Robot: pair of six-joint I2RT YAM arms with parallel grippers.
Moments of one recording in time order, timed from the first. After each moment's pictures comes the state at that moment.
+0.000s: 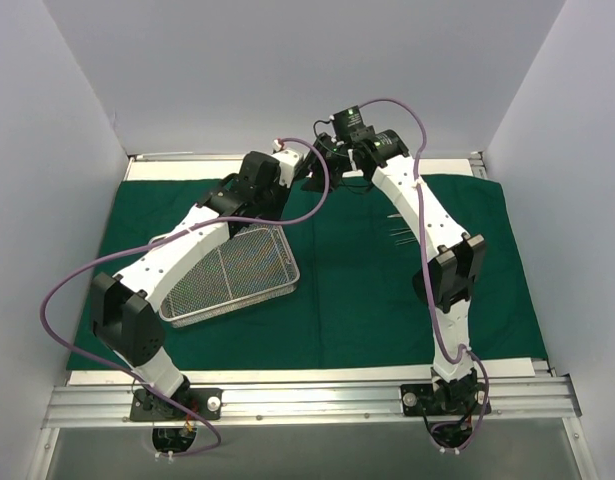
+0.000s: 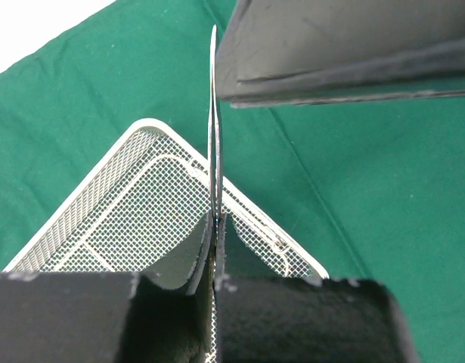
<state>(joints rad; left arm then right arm) -0.60 1.66 1.56 -0.58 -0.12 -0.04 0.50 2.08 2.25 -0.95 -0.27 1.00</state>
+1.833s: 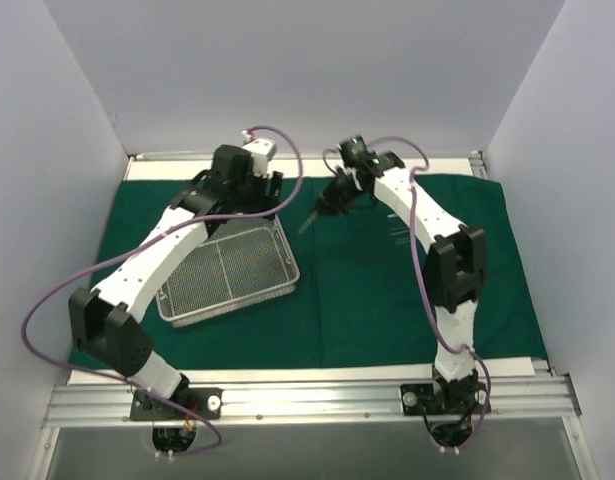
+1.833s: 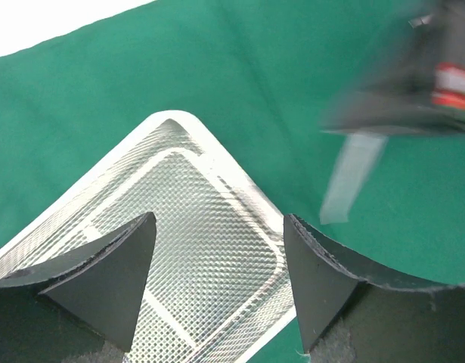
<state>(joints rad) -0.54 1.59 1.53 -0.58 -0.03 -0.10 0.46 2.07 1.97 -0.87 -0.30 1.07</state>
